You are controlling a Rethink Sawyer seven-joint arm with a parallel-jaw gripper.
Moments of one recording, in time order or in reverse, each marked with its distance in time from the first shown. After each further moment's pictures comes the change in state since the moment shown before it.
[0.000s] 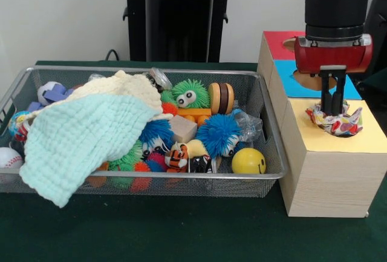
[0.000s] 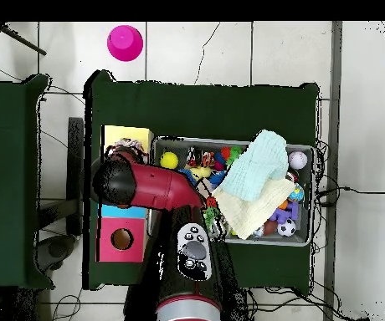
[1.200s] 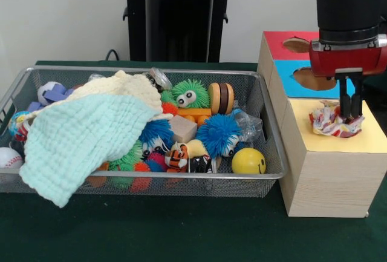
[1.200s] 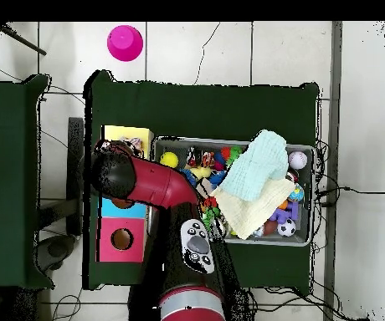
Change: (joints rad) arm -0.024 0.008 0.057 0.010 0.106 0.000 0.000
